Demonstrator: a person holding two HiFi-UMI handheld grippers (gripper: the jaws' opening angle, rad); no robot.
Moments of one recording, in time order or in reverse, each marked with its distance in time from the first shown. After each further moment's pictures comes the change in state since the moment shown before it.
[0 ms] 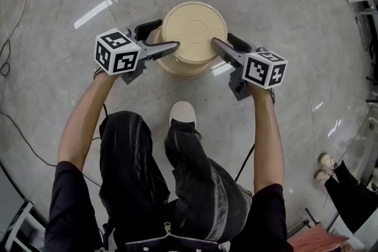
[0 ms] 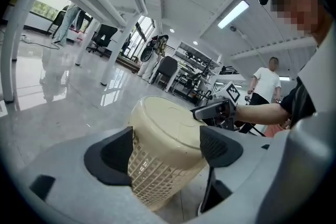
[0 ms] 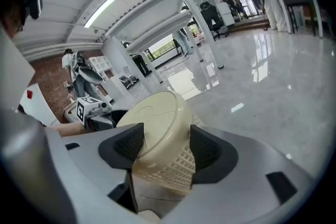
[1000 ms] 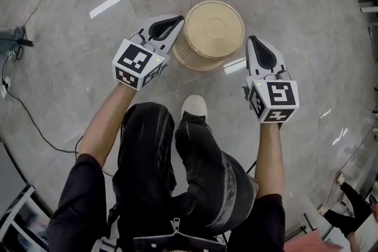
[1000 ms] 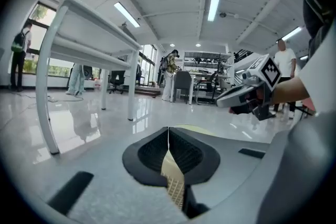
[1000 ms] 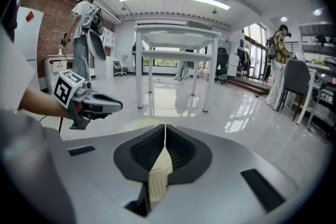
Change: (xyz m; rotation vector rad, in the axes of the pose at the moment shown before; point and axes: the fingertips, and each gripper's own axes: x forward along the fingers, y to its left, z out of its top) left arm -0.046 -0.018 0.058 0.325 -0.191 0.349; right arm -0.064 0.064 0.059 -0.485 -0.160 -0.345
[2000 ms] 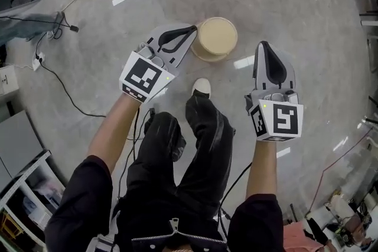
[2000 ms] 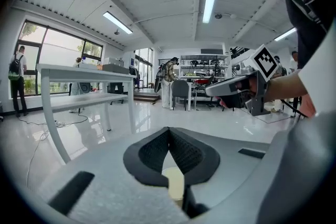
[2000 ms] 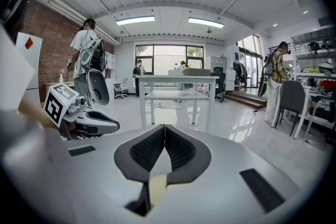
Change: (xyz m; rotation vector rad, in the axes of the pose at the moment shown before) left arm -0.128 -0.057 0.294 0.091 0.023 0.022; right arm -0.175 0.025 0.291 0.052 -0.181 0.012
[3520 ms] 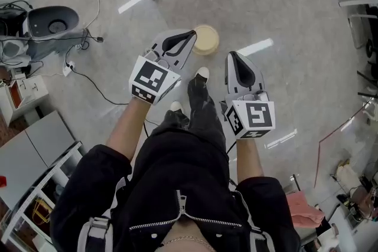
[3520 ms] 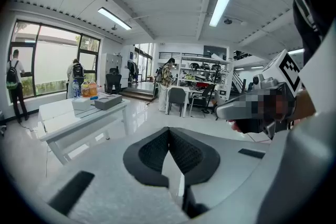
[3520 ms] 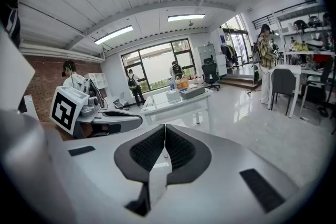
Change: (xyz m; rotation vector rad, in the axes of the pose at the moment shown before) left arm -0.068 -0.040 0.380 -0.071 0.106 -0.036; right arm -0.157 0.008 0.318 0.276 0.074 0.011
